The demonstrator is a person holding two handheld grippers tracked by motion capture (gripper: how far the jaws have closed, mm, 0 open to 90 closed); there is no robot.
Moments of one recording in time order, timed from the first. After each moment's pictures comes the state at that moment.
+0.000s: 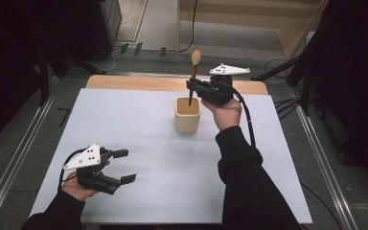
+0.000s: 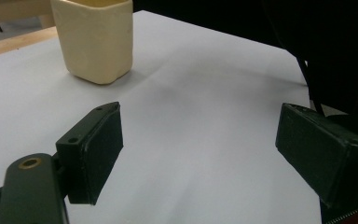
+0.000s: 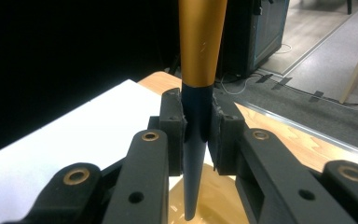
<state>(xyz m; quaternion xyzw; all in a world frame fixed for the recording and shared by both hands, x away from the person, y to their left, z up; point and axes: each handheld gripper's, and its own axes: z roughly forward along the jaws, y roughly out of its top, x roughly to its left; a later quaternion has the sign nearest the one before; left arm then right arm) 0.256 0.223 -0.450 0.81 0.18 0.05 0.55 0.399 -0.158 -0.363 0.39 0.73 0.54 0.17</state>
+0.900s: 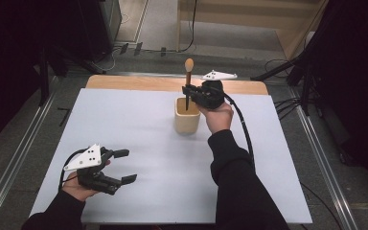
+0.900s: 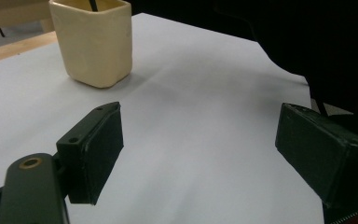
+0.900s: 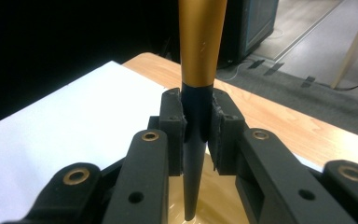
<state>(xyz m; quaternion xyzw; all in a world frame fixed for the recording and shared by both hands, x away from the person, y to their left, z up) 0.255 0.221 -0.449 0.81 0.18 0.05 0.55 0.416 -0.144 -0.398 0.41 0.74 0.51 0.17</state>
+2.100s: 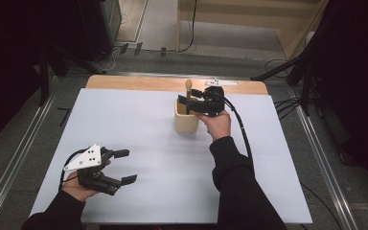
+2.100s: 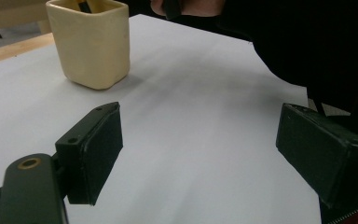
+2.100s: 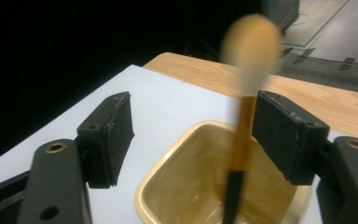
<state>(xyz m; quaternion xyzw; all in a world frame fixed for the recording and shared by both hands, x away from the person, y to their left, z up) 0.254 0.220 -0.448 0.81 0.18 0.05 0.55 0.415 -0.152 -0.425 0.43 0.71 0.55 0.10</state>
